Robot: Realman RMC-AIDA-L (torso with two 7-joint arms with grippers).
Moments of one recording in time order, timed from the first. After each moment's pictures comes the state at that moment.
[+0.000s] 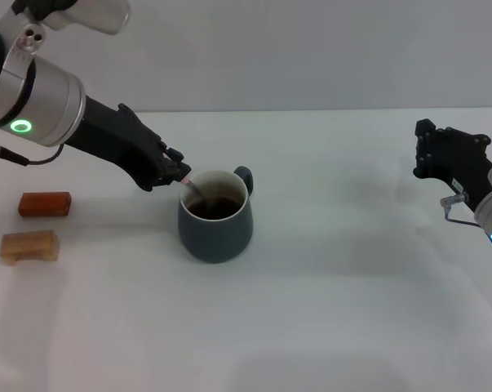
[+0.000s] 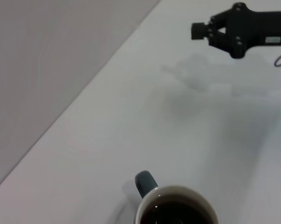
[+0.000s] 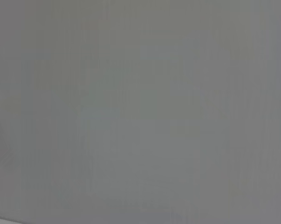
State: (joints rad) left arm -0.62 -2.05 1.19 1.51 -0.71 -1.58 0.87; right arm 0.61 2.07 0.87 0.15 -2.45 -0.90 0.20
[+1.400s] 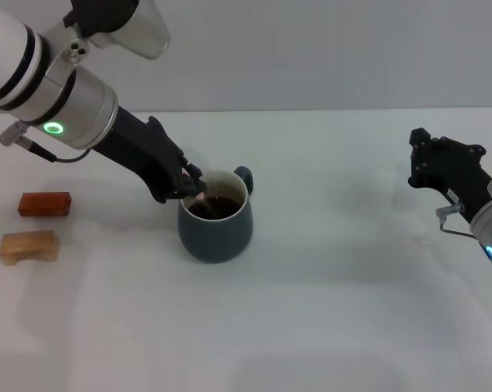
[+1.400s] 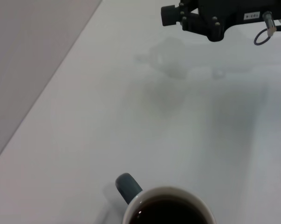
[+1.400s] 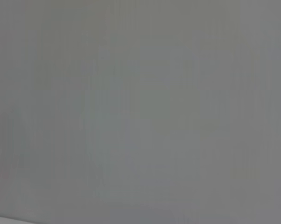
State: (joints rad) left arm -0.78 -2.06 1.14 1.26 -0.65 -1.59 1.08; right arm 0.57 2.07 0.86 0.20 -2.46 -0.90 0.20
